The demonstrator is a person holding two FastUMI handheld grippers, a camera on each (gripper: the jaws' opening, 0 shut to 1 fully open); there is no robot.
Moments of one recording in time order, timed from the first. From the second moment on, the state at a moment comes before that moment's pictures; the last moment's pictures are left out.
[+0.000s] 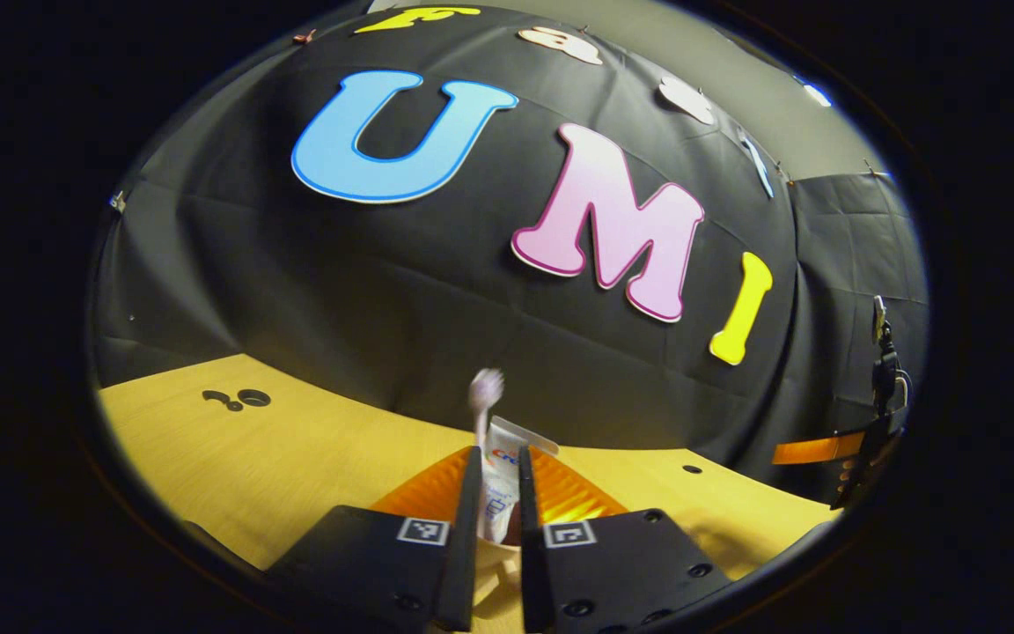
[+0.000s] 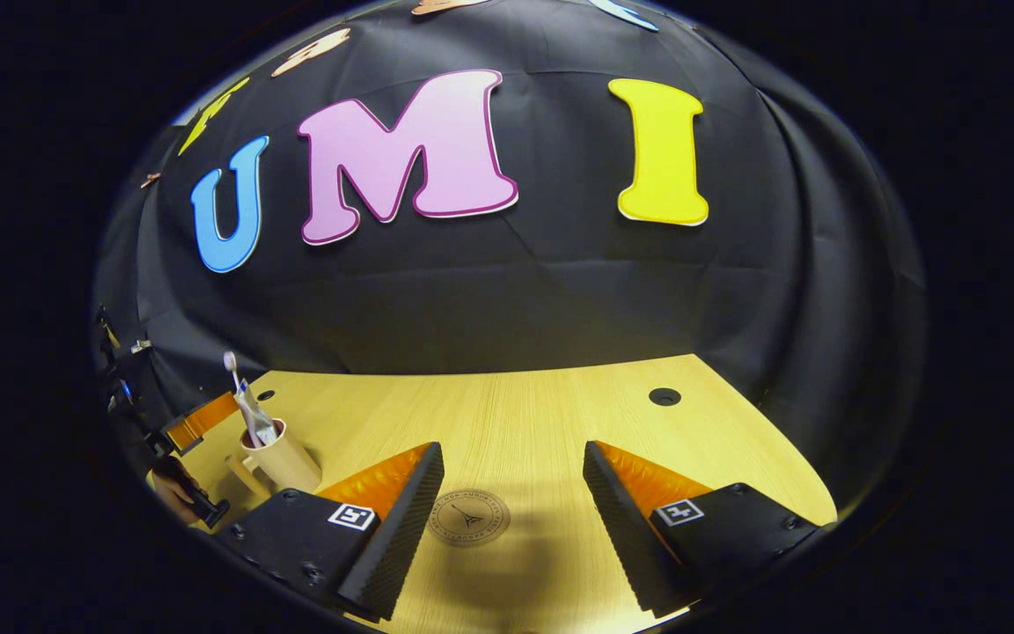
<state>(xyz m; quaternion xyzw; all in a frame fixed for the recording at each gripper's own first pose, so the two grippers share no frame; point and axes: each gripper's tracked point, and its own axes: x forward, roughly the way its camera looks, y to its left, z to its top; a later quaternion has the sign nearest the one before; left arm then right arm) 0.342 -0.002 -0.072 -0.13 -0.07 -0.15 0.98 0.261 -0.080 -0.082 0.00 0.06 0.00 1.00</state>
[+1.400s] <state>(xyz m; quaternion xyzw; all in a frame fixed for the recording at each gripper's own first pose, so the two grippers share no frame) 0.311 -0.022 -0.157 -0.01 0.40 -0.09 0.91 0.132 -0.149 -0.116 0.11 0.13 -0.04 0.99</state>
